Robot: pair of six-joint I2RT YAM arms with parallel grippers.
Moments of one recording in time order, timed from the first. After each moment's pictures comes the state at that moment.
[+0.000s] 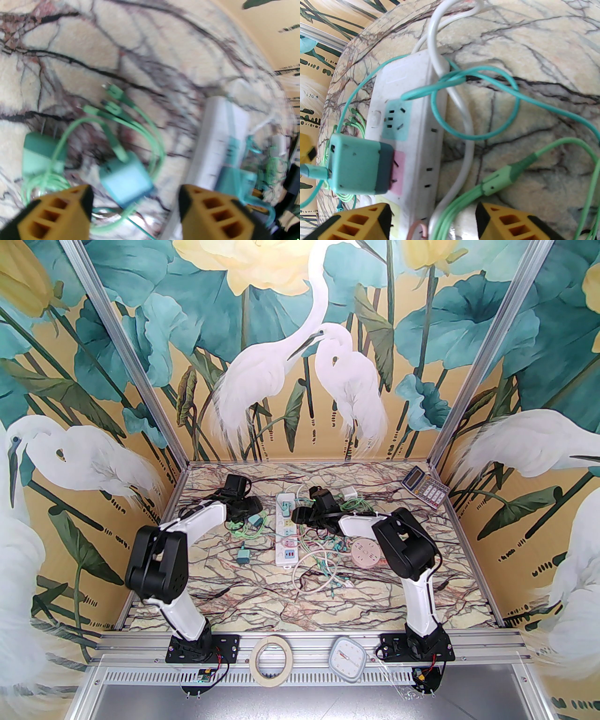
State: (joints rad) left arm -0.25 1.70 1.18 -0.42 -0.02 -0.64; right arm 0.58 2.07 1.22 0.13 -0.23 0.67
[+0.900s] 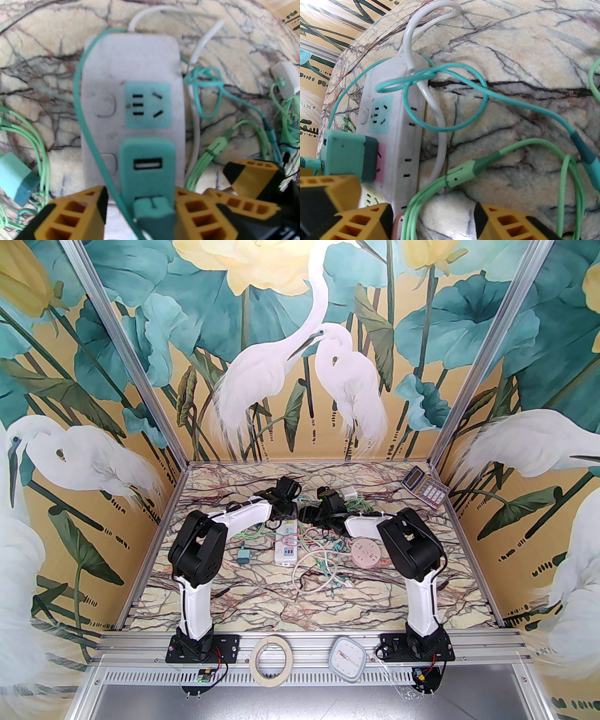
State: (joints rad) left arm -0.55 2.00 1.44 -0.50 -0.20 -0.51; right arm 0.55 2.05 1.18 0.15 -0.23 0.70
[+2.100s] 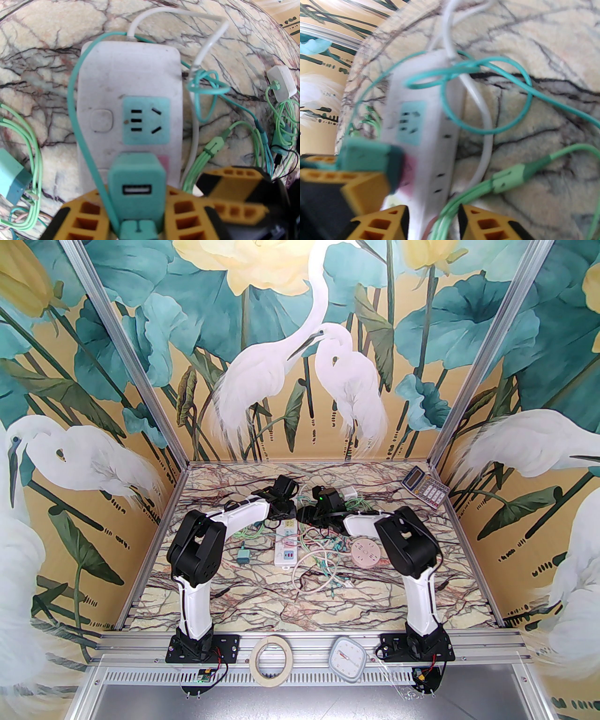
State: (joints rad) left arm -0.53 1.99 1.44 -0.50 -0.13 -0.56; right arm 0.54 2.13 1.24 0.18 -0.40 0.72
